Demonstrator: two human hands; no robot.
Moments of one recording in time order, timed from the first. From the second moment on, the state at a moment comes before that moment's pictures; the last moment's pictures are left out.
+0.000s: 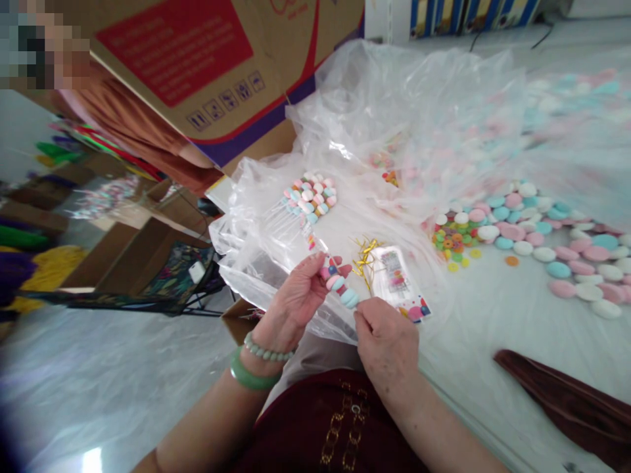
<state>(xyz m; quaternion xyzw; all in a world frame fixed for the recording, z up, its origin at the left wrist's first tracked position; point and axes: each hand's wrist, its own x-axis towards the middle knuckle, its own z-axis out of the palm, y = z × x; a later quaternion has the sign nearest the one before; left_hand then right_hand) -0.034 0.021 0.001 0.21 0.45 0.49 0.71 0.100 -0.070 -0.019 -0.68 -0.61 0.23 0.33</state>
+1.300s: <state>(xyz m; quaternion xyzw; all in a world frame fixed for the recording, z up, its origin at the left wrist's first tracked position) -0.039 0.034 0.001 0.22 0.47 0.53 0.67 0.116 -0.050 -0.029 -0.30 -0.01 0.87 0.40</state>
